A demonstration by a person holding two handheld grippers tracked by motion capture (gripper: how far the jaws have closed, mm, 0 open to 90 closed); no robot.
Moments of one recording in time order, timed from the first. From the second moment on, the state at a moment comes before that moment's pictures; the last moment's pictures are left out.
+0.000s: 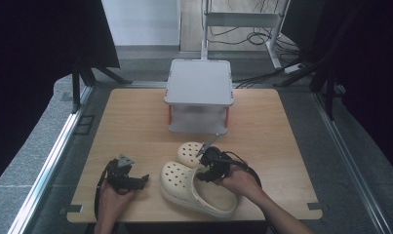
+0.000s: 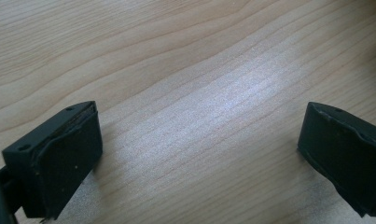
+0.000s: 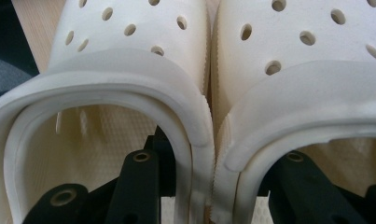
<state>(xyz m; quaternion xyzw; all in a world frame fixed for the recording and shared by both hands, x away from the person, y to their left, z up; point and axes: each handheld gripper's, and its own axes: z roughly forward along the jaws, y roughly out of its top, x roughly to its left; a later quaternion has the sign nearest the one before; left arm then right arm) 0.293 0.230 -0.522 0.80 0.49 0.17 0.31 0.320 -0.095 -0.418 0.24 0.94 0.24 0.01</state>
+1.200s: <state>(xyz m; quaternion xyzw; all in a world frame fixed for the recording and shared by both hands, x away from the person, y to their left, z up) 0.293 0.230 -0.522 0.80 0.49 0.17 0.31 0.352 -0.113 -0.303 0.35 0.89 0.28 0.09</state>
